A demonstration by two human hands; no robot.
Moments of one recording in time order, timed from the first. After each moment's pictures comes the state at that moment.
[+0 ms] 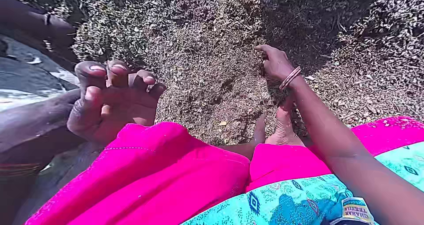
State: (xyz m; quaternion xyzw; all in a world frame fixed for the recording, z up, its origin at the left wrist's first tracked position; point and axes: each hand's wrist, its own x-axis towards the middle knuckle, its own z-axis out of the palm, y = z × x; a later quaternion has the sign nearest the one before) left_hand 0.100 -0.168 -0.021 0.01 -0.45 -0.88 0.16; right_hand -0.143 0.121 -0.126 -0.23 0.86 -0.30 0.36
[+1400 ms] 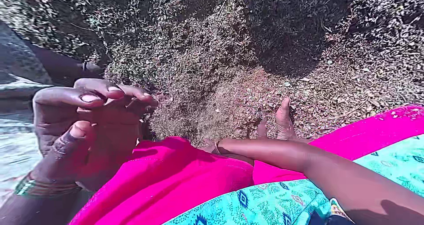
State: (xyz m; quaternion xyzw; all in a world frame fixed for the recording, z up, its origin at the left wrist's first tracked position) left_hand 0.080 -0.169 0.052 -0.01 -0.67 -0.74 0.07; right_hand 0.072 0.045 -0.111 -0.51 0.51 -0.33 0.61
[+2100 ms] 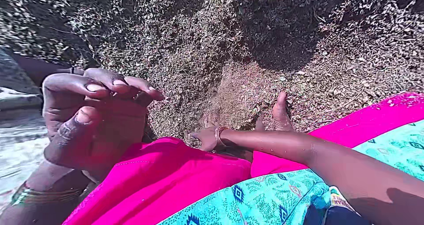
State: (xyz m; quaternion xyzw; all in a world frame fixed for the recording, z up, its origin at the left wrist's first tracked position) left_hand 0.037 -0.149 0.045 -0.04 -0.63 -0.77 0.03; right_hand 0.049 0.013 -0.107 -0.46 0.60 -0.24 0.60
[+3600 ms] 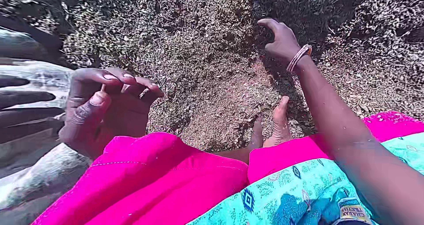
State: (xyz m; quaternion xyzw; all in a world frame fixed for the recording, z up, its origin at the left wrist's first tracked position) left_hand 0.082 -0.165 -0.005 0.06 -0.59 -0.80 0.08; right_hand -0.197 0.133 -0.114 -0.23 0.86 -0.32 0.31
